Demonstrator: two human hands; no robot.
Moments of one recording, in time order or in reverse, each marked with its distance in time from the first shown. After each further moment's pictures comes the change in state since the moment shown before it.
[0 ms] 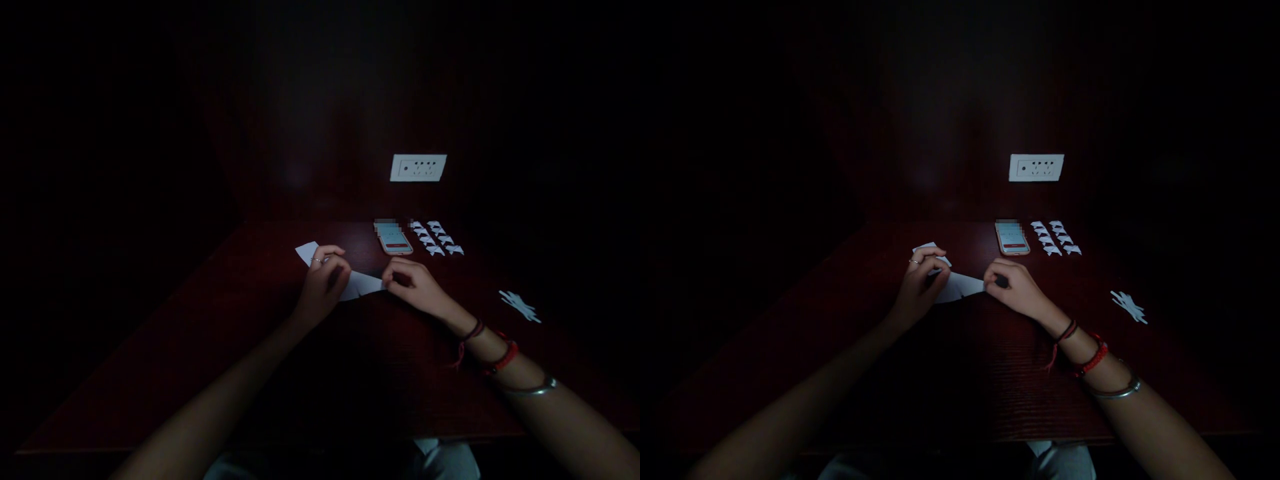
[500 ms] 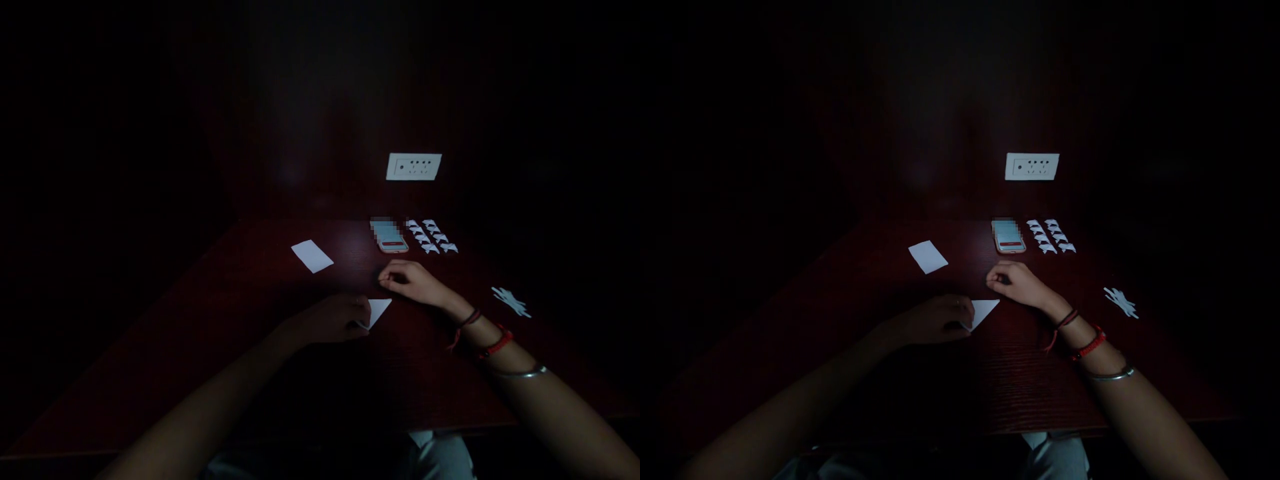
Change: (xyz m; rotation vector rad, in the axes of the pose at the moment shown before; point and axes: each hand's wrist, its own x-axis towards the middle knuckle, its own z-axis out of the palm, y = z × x) left_hand -0.026 -0.007 0.015 -0.107 -0.732 0.389; right_hand -0.005 0.026 -0.002 -0.037 -0.185 0.039
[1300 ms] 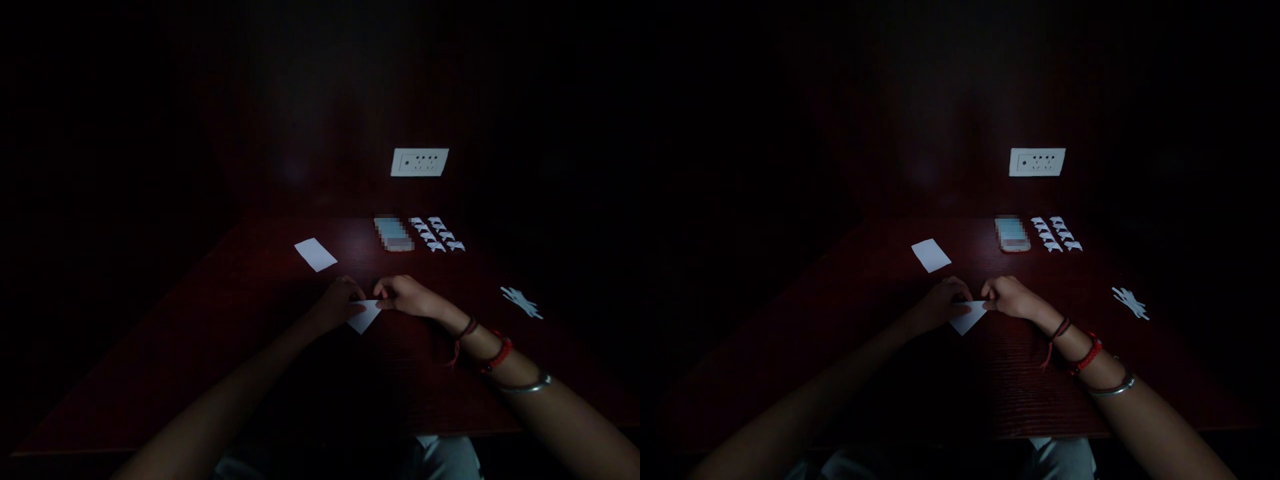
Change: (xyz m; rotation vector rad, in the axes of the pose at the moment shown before) left_hand 0.017 -0.023 0.016 -0.143 0.219 -0.511; right_hand -0.002 -0.002 0.021 0.042 -0.224 0.224
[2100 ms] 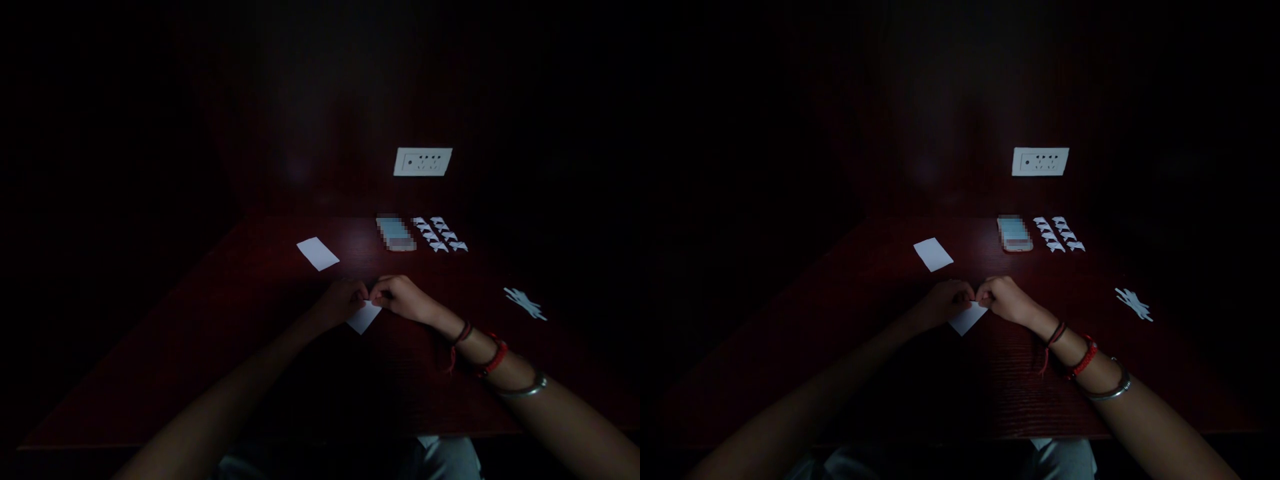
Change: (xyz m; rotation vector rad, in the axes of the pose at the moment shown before) left_hand 0.002 0.010 -0.003 -0.067 -0.047 0.027; right_hand 0.002 -0.007 0.008 -0.009 0.105 -0.167
